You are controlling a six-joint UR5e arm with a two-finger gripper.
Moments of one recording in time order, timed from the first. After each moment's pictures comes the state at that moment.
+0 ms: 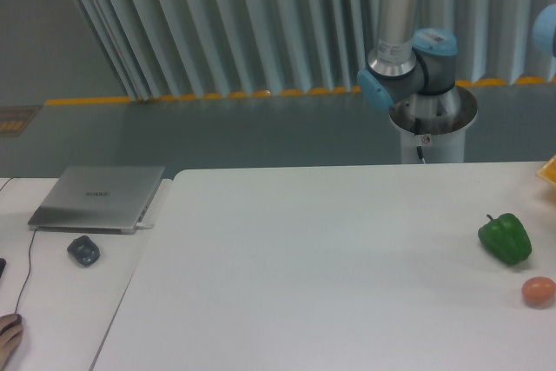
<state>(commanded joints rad) 2.88 -1.82 -1.55 -1.21 1.56 2.47</state>
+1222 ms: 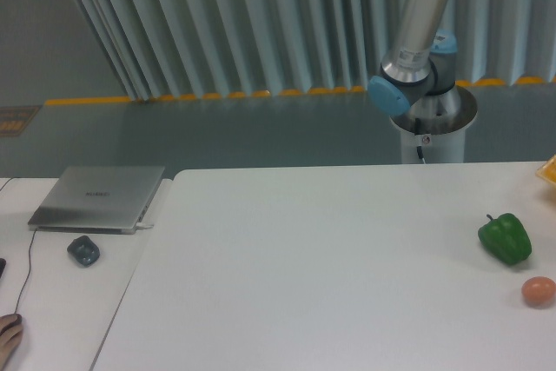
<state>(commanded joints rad) 3.08 -1.91 -1.56 -1.13 1.60 3.10</state>
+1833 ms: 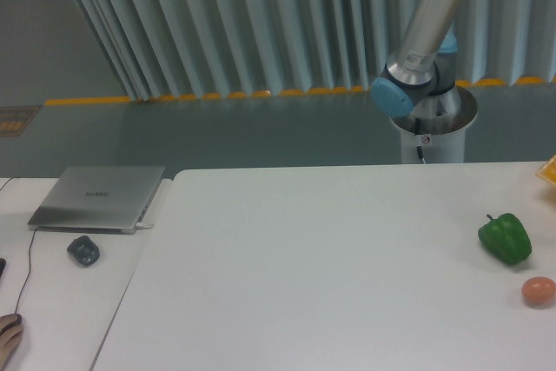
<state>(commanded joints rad) 3.10 -1.97 -1.56 -1.04 1.60 3.15</state>
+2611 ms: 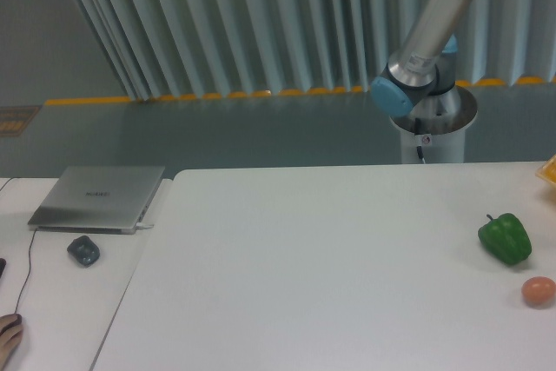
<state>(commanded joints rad) 3.09 -2.02 -1.56 -1.00 1.60 3.19</state>
